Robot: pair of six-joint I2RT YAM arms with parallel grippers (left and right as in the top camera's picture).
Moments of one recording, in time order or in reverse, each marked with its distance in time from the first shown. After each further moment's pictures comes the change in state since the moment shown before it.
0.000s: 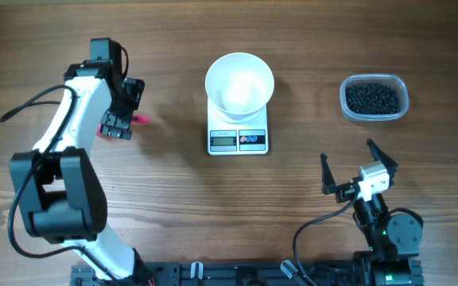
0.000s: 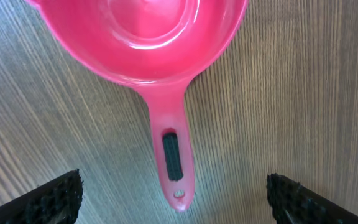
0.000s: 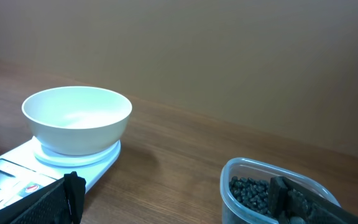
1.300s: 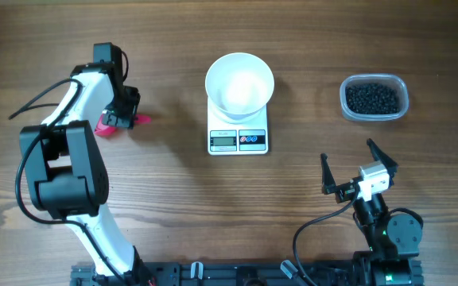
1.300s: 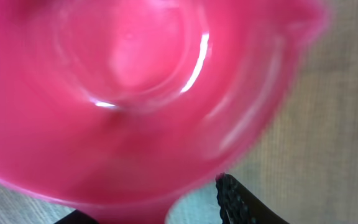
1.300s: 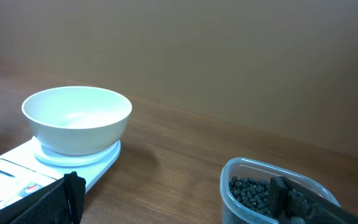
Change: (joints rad) left arm 0.034 0.164 0.035 0.088 -0.026 -0.007; right arm 0.000 0.000 0.000 0.000 0.000 0.000
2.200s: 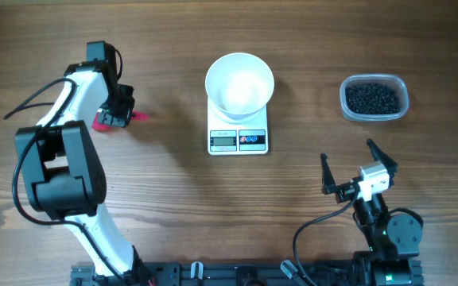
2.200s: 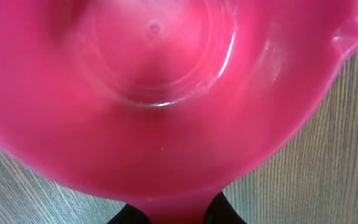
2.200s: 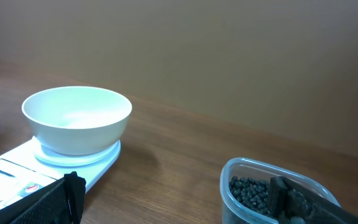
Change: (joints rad) left arm 0.026 0.000 0.012 -0.015 0.019 0.026; right arm 0.000 0.000 0.000 0.000 0.000 0.000
